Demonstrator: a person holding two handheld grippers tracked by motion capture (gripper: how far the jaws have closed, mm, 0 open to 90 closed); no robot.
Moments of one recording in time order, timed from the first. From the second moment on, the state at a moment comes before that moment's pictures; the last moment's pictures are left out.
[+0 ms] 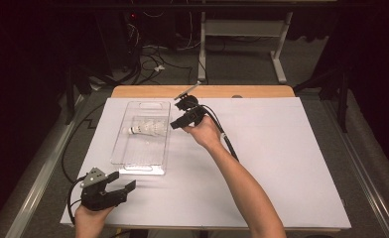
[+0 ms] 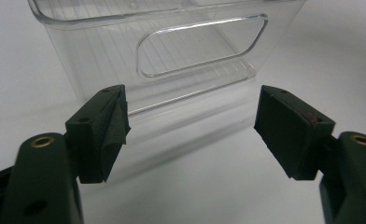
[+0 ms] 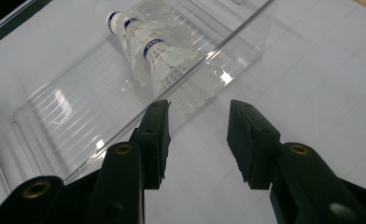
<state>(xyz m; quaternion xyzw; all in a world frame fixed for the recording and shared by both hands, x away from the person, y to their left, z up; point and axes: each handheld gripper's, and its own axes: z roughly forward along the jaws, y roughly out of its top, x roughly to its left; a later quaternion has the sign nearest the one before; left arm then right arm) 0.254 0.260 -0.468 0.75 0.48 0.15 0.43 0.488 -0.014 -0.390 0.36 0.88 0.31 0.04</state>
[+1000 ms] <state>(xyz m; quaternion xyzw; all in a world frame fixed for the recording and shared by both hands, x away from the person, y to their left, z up) 0.253 0.261 -0.468 0.75 0.48 0.15 0.43 0.477 -0.064 -0.402 0.38 0.86 0.33 0.07</state>
